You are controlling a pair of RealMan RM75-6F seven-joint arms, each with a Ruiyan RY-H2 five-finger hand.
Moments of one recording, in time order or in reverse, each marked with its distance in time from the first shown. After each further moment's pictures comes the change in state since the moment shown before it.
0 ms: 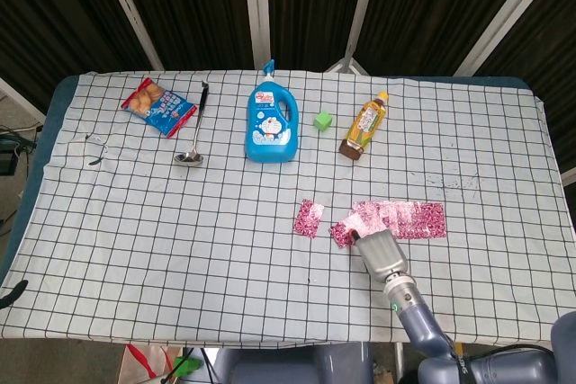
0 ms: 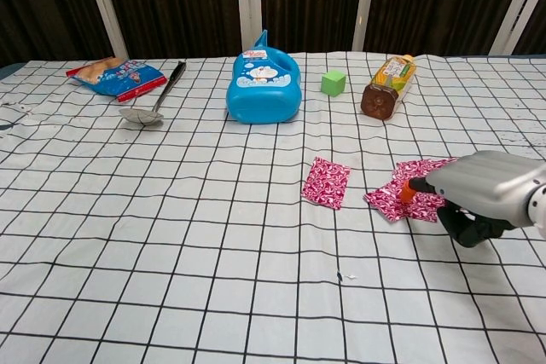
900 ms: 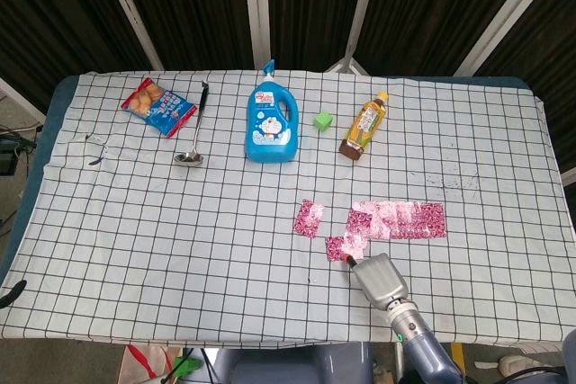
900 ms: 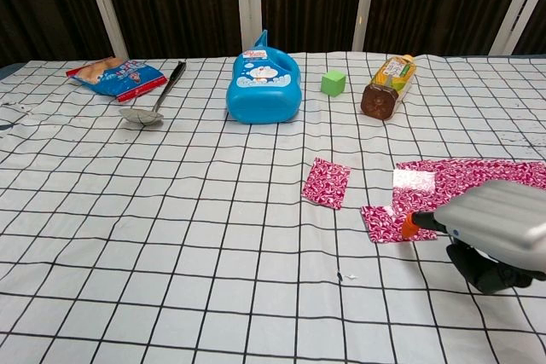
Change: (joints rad) left arm 0.003 0.004 0.000 0.001 0.004 0.005 -0.013; right arm -0.076 0.033 -0.112 -0.133 -0.149 0.066 -0.047
